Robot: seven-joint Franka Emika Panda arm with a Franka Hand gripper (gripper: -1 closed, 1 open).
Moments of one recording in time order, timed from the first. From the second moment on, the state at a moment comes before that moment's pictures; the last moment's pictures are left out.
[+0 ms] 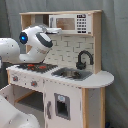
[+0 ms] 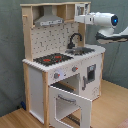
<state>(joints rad) -0.84 -0.71 0.91 -2.16 -0.40 3.37 -1.43</state>
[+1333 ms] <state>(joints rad) -0.70 -0.77 0.82 -2.21 -0.40 3.38 -1.46</state>
